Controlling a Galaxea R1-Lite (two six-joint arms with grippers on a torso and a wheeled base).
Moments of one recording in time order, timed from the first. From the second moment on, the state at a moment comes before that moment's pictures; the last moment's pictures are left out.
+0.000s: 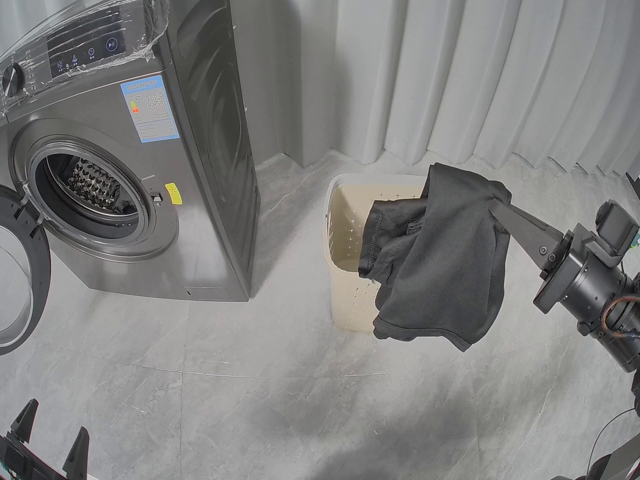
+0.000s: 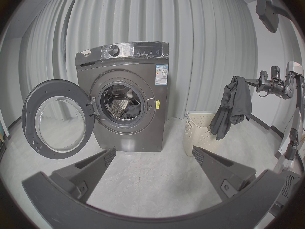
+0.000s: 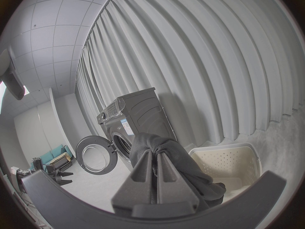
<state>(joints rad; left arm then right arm) 0.00 0.02 -0.02 0.00 -0.03 0.00 0.67 1.36 -0.40 -1.22 0.00 0.18</state>
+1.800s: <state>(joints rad) 0.00 0.02 -0.02 0.00 -0.02 -0.02 0.68 1.41 -0.40 -1.28 0.01 0.19</state>
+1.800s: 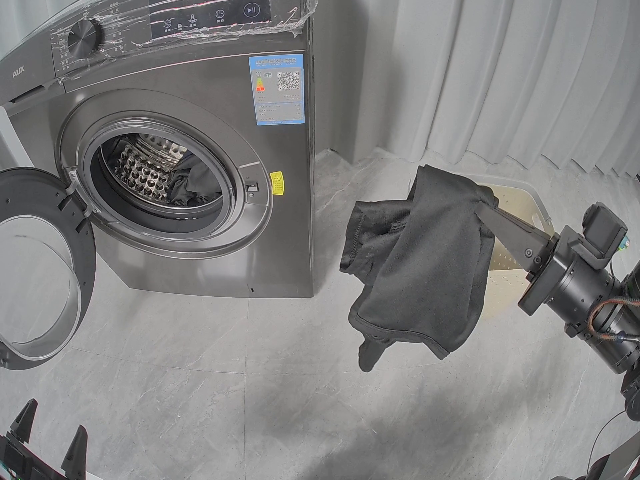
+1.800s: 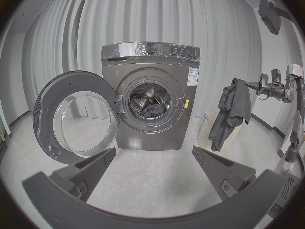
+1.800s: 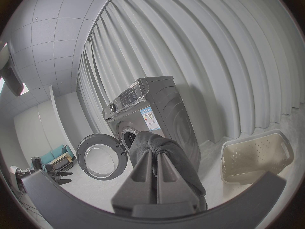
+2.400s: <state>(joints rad) 0.00 0.02 -0.02 0.00 -0.02 -0.02 0.68 1.42 -0.41 -1.28 0.01 0.19</state>
